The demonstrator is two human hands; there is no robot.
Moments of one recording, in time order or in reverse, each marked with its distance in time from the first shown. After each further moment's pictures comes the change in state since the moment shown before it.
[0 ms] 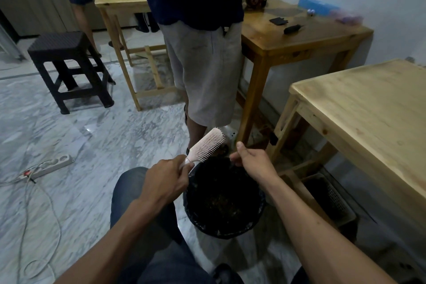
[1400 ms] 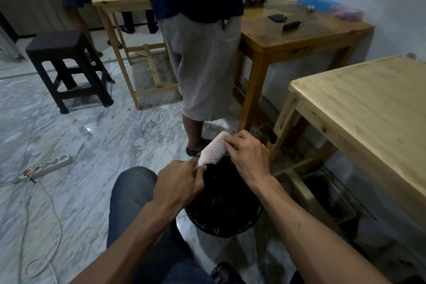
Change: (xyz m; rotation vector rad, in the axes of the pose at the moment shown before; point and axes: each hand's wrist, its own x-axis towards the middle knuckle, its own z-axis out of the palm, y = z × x) left_hand -0.008 0.039 -0.002 0.057 -0.012 0.020; right_hand 0.000 -0.010 0.017 -0.569 0.329 -0.602
